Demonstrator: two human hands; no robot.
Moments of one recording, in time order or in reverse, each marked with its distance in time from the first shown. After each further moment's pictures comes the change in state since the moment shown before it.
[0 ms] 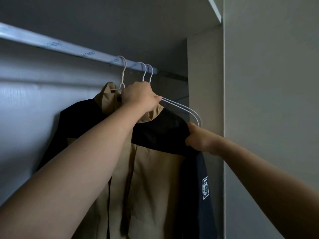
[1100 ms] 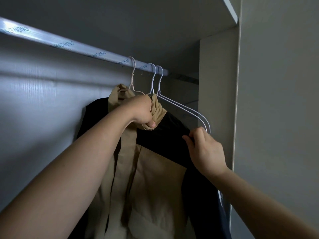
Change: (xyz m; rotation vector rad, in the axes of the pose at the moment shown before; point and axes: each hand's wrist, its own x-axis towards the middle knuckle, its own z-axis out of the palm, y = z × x) left_hand -0.018 -0.036 -0.002 -0.165 -0.480 0.080; right_hand -0.007 0.024 0.050 -0.364 0.929 -0.649
